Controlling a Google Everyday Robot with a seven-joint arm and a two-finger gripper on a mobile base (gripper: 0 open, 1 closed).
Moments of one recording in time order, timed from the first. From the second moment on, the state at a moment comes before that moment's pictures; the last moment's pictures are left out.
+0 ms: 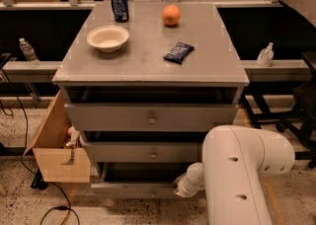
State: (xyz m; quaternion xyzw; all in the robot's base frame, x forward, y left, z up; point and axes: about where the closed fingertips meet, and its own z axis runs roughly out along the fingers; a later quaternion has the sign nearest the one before) arm 0.548 -0.098 0.195 -0.64 0.75 0.09 0.17
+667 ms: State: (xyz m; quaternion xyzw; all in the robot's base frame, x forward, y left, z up) arm 0.548 -0.098 0.195 -0.64 0.75 0.09 0.17
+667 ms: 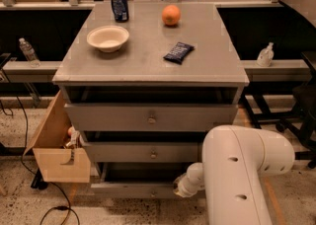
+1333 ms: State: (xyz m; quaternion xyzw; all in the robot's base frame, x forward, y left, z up) arm 0.548 -0.098 0.195 -0.64 0.75 0.09 0.17
